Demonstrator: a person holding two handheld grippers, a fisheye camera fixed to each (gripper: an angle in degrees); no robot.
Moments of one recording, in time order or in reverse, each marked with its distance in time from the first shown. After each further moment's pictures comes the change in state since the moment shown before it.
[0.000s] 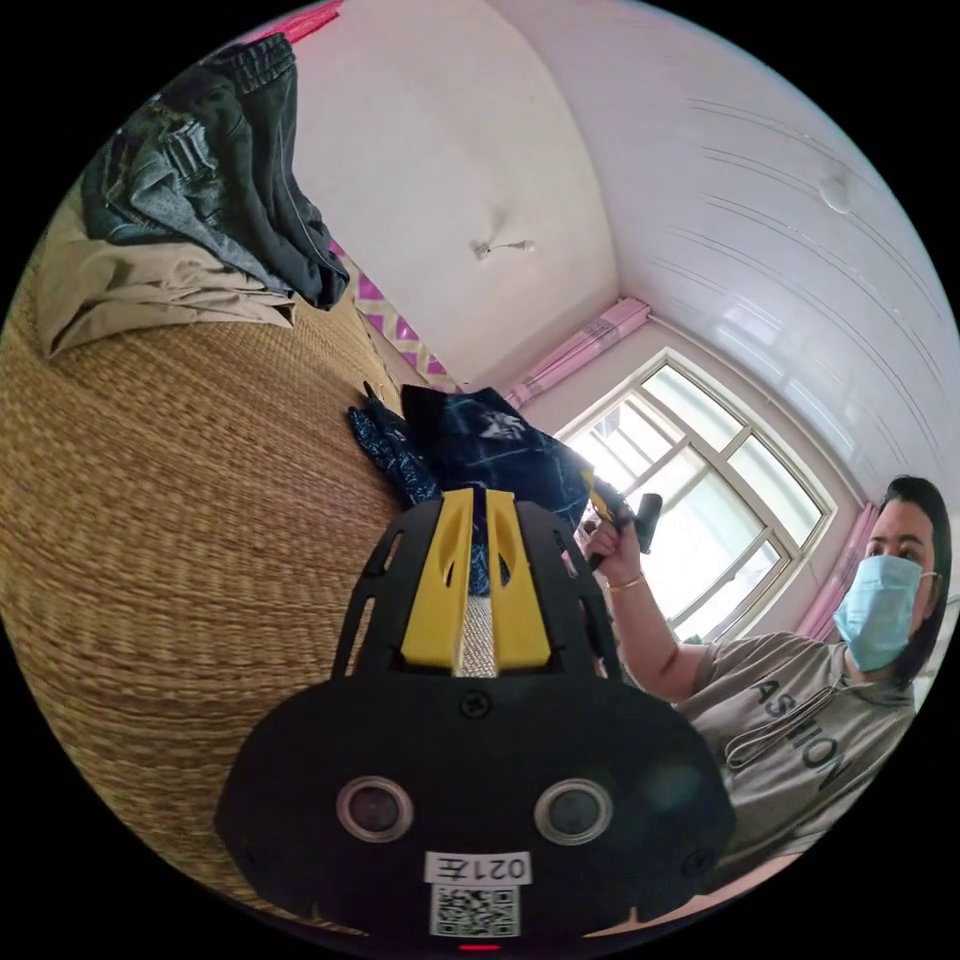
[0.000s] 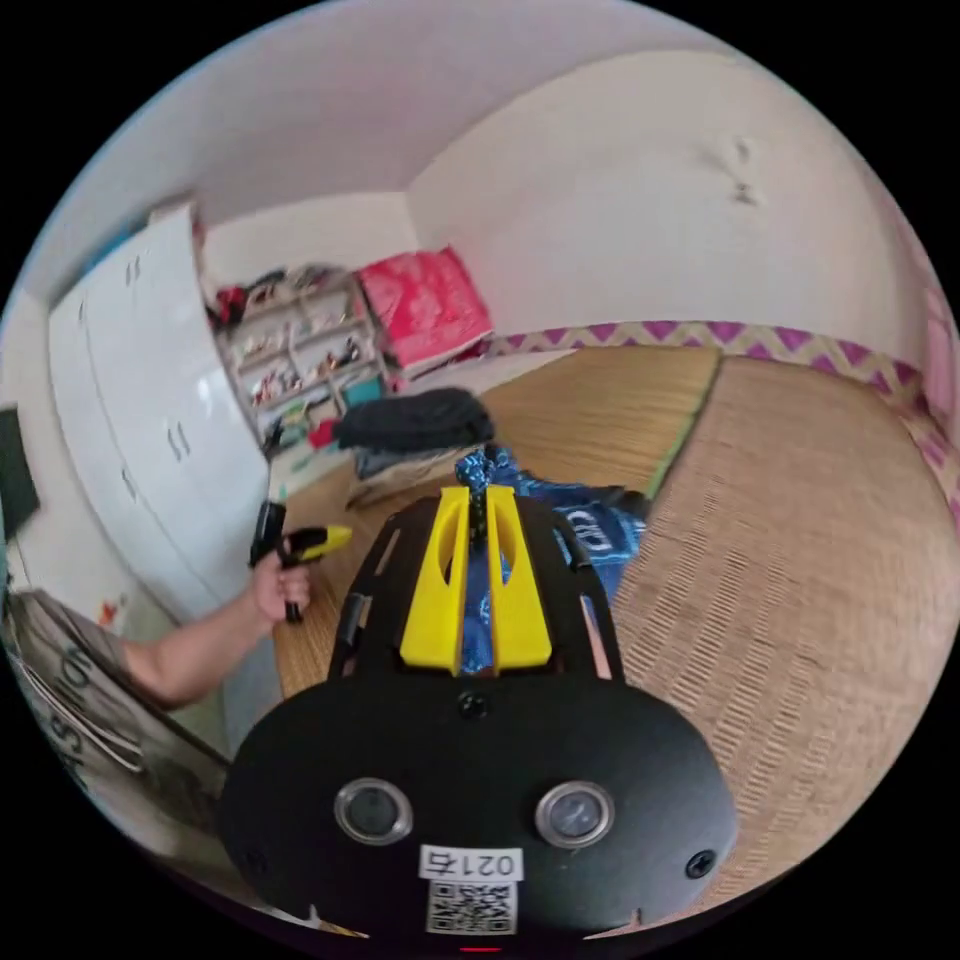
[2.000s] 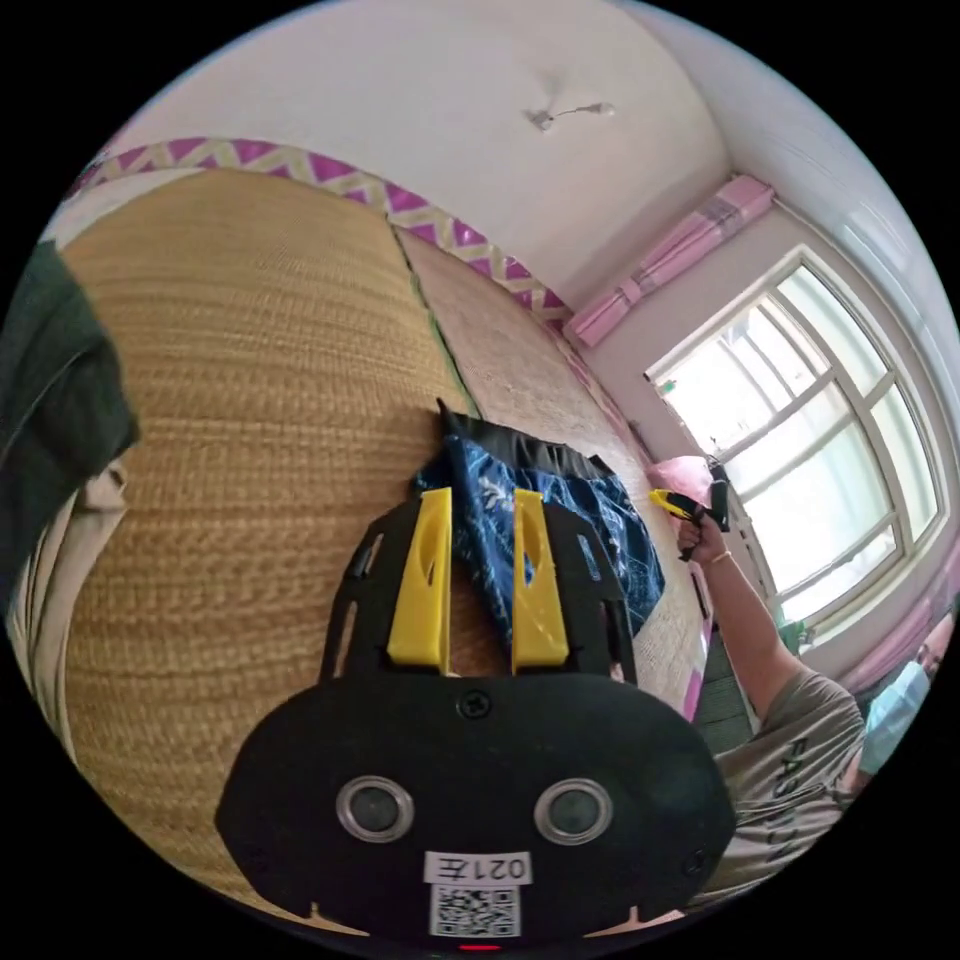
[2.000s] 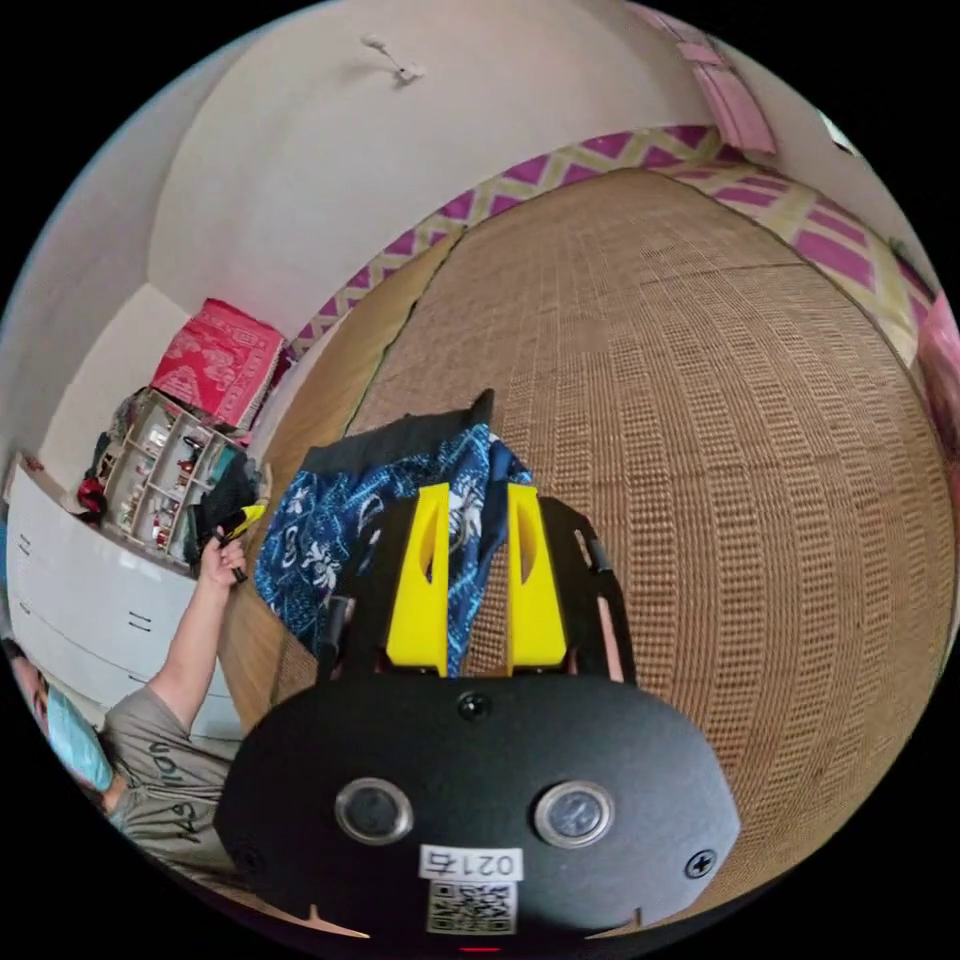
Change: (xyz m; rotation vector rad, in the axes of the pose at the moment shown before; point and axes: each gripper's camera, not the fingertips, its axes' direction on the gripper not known) left arm -0.033 -0.307 0.225 -0.377 -0.341 0.058; right arm 0.801 0.266 -0.258 -0.225 0.184 0.639
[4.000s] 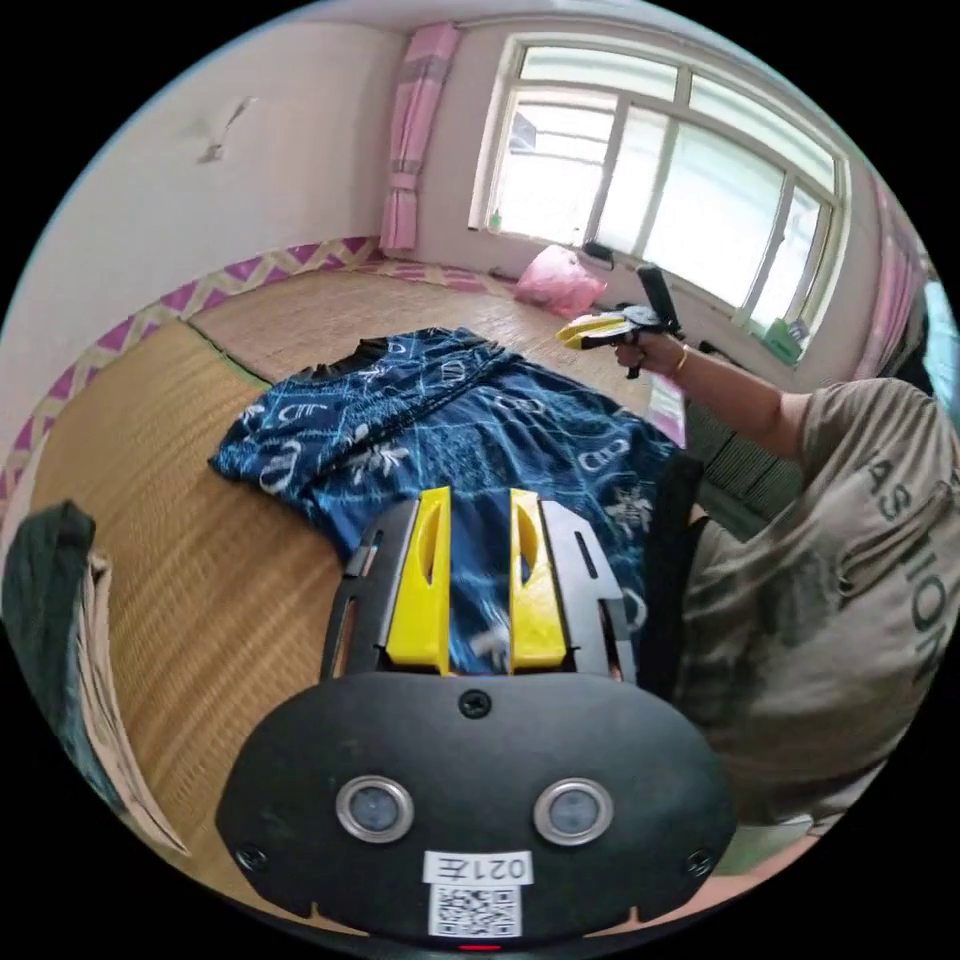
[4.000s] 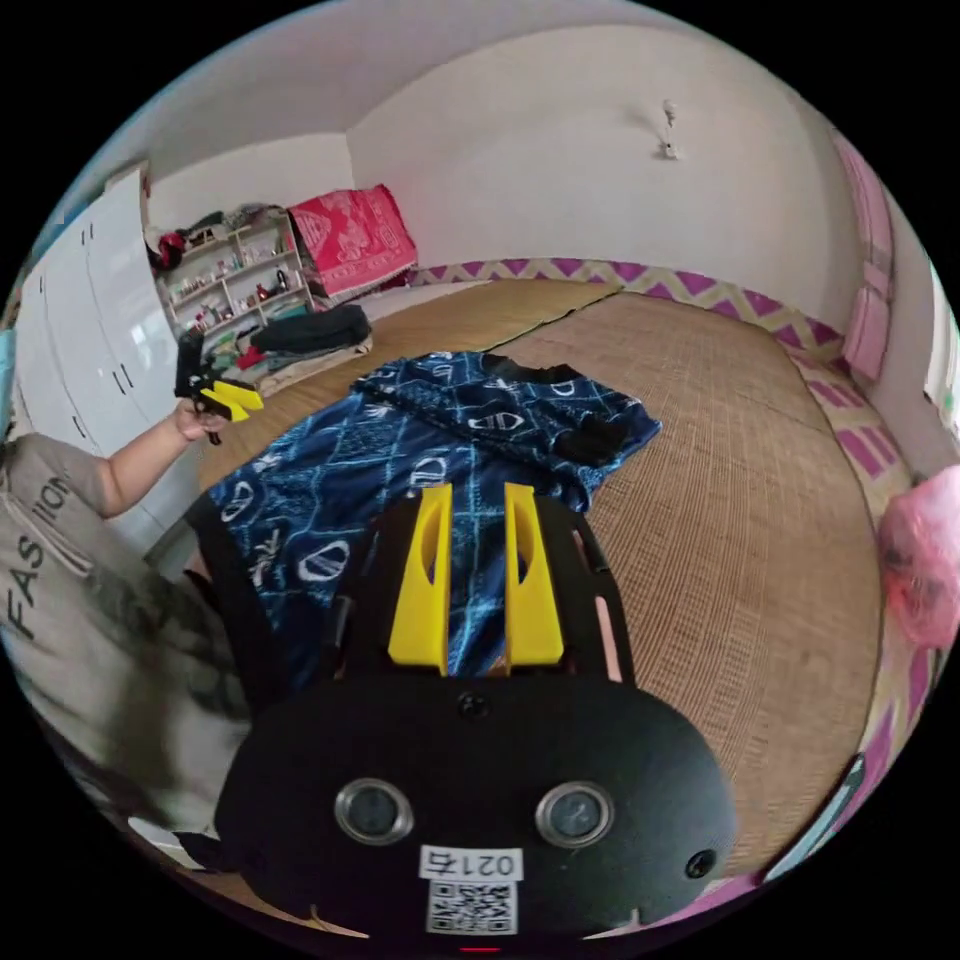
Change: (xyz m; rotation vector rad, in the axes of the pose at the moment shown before) left arm 0.265 0.303 -0.020 -0.222 -0.056 0.704; right arm -0.679 0.405 -0.054 0.071 0.059 -0.593
